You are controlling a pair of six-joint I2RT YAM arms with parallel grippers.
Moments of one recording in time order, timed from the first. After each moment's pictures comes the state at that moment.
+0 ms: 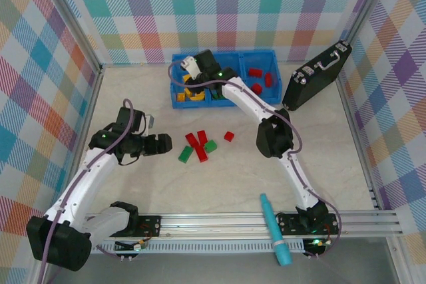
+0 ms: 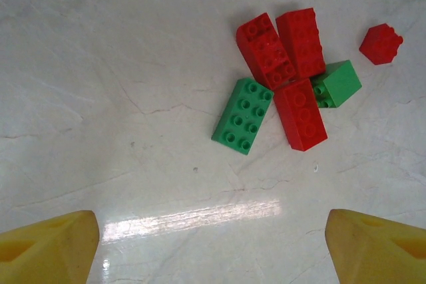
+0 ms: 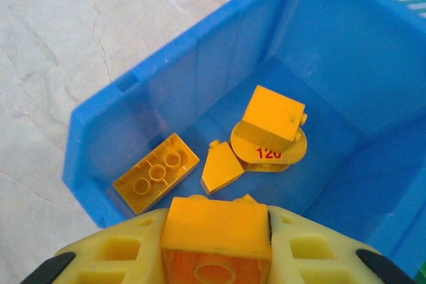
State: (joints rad) left arm -0.26 1.03 0.92 -0.95 0.19 -0.37; right arm 0.66 2.51 2.47 -0.67 -0.08 -0.23
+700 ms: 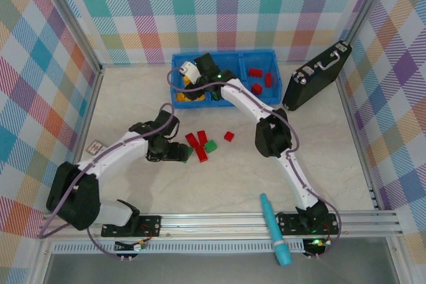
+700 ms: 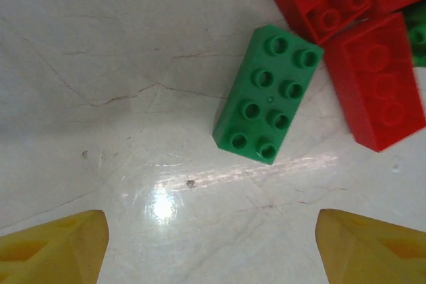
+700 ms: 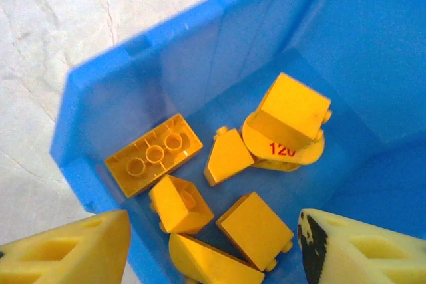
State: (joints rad) left arm -0.50 1.39 0.90 -0.82 0.03 -0.43; right arm 0.66 2.51 2.46 -0.68 -0.12 -0.34
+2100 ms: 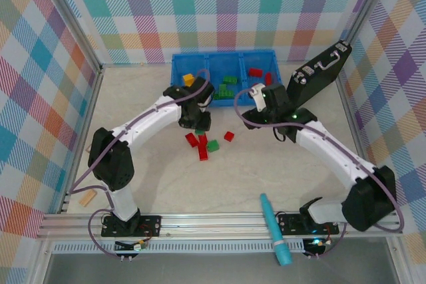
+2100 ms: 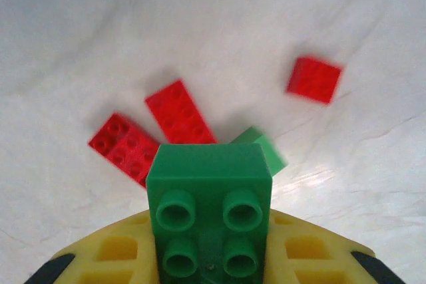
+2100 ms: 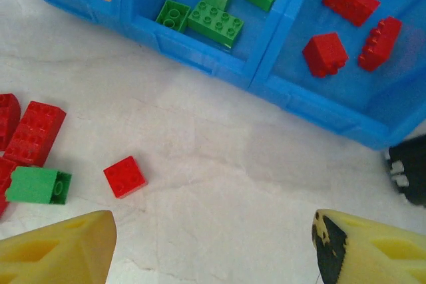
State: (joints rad) left arm -0.64 1.80 1.65 -1.06 -0.02 -0.40; right arm 0.52 1.30 1.08 -0.54 0.07 -0.04
